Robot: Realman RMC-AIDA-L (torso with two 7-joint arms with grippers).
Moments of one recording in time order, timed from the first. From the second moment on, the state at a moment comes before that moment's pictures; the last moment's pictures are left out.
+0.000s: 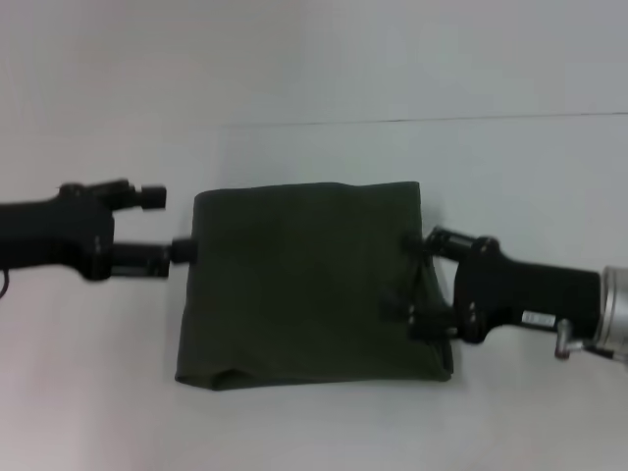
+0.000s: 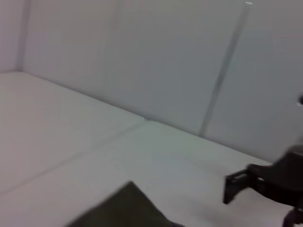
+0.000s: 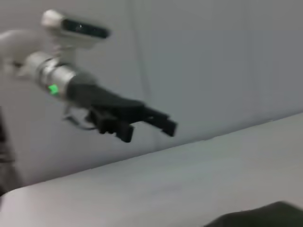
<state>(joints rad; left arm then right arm) -0.55 -2.08 0.50 1.00 2.12 1.80 -1.61 0.49 2.08 -0.87 -0.55 -1.74 -1.54 1.15</state>
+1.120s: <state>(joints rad) -0.40 -2.13 0.40 0.91 2.23 1.97 -1.31 0.51 2.10 -1.06 -0.43 -1.75 -1.56 1.01</state>
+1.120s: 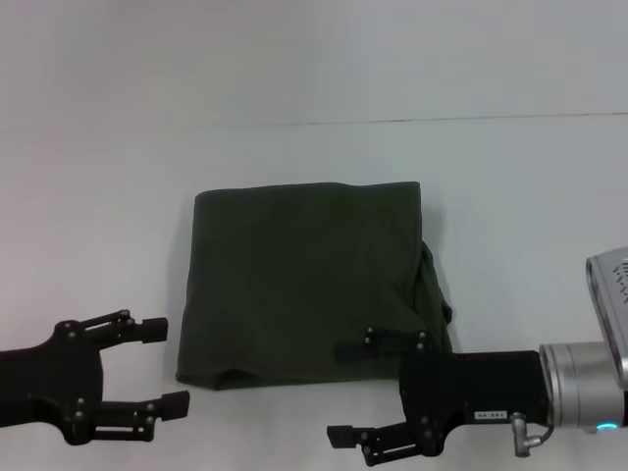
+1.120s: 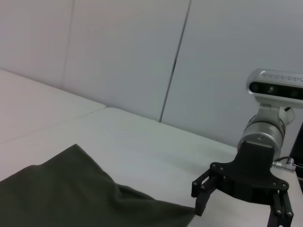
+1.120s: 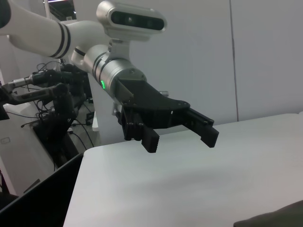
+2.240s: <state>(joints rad) -0.42 -2.13 0.42 0.90 2.25 1.94 -1.29 0.51 2.10 -1.05 -0.37 -1.74 -1.56 0.96</state>
